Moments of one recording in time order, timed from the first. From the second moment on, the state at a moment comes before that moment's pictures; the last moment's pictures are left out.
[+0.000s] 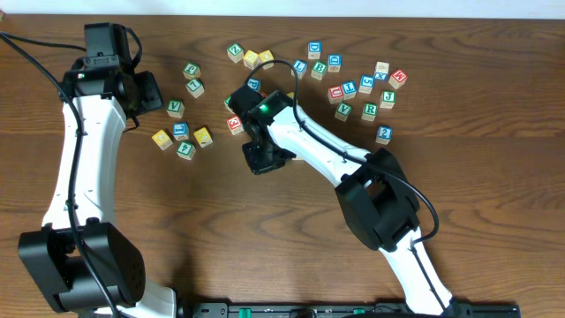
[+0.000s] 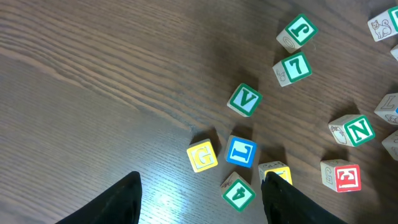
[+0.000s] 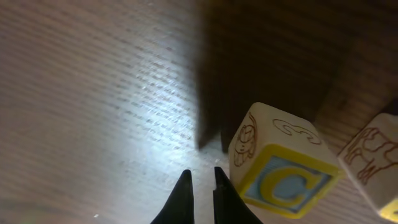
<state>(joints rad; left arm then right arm) 0.12 1.70 1.53 -0.91 -0.11 -0.22 0.75 2.35 1.94 -1.12 -0.11 0.36</state>
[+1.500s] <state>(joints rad) 0.12 1.70 1.53 -0.91 -0.11 -0.22 0.62 2.17 1.96 -1.11 -0.06 0.36</state>
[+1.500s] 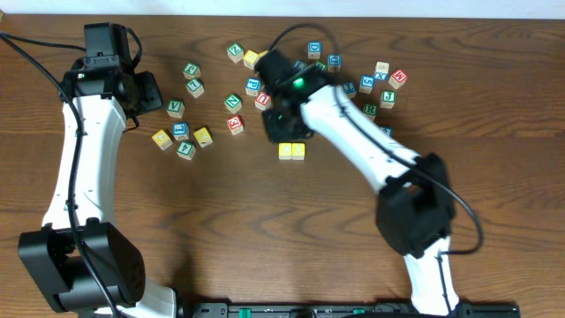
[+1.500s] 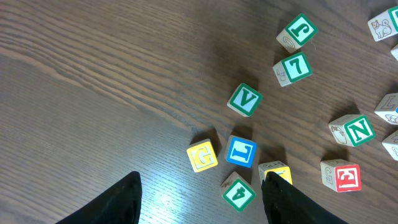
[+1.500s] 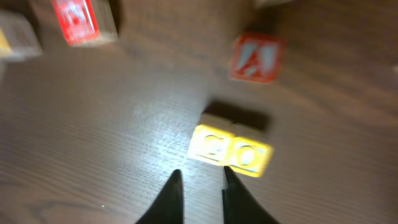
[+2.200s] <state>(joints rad) 0.05 1.70 1.53 -0.91 -0.11 -0.22 0.45 2.10 1.96 -1.11 -0.09 0.35</state>
